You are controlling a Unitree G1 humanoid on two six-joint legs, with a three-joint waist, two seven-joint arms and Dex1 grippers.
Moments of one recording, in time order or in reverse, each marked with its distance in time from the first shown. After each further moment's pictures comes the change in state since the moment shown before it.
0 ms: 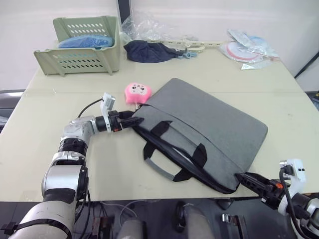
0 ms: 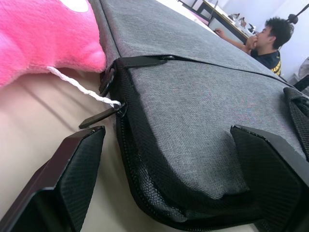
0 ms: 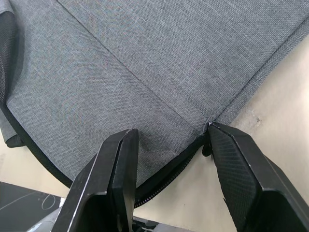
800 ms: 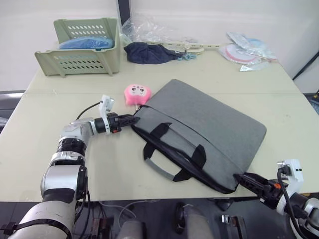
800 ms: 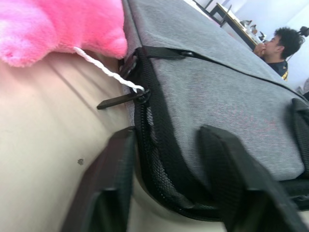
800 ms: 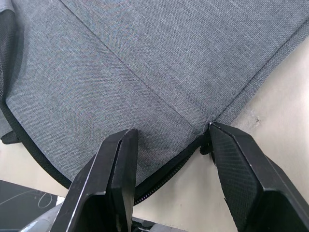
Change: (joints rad) left arm 0.000 0.002 0.014 0.008 0.035 0.065 0.068; right arm 0.057 -0.053 0.076 0.051 0.025 -0.127 -0.026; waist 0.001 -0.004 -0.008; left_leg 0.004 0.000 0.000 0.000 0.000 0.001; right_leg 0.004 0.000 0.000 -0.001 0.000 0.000
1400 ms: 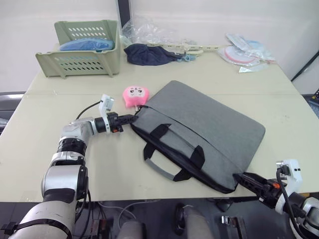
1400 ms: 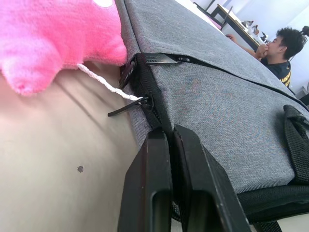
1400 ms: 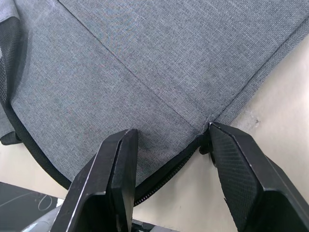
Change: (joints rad) left arm 0.001 -0.002 0.023 -0.012 -0.011 0.027 -0.002; right arm 0.008 -0.016 0.034 0.028 0.003 -0.048 -0.008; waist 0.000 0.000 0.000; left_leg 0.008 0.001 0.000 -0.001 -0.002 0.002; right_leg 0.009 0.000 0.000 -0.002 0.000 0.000
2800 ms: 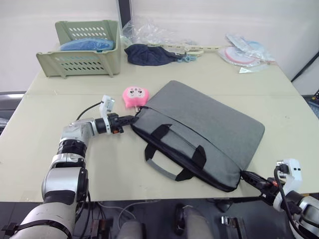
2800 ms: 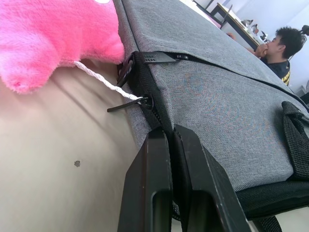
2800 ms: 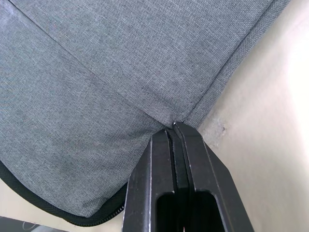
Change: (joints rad) left arm 0.028 -0.005 -0.001 -0.057 0.002 0.035 0.001; right arm 0.001 -0.011 0.045 0.060 -0.008 -0.074 -0.084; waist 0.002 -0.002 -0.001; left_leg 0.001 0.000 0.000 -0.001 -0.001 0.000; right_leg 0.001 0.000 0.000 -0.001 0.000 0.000
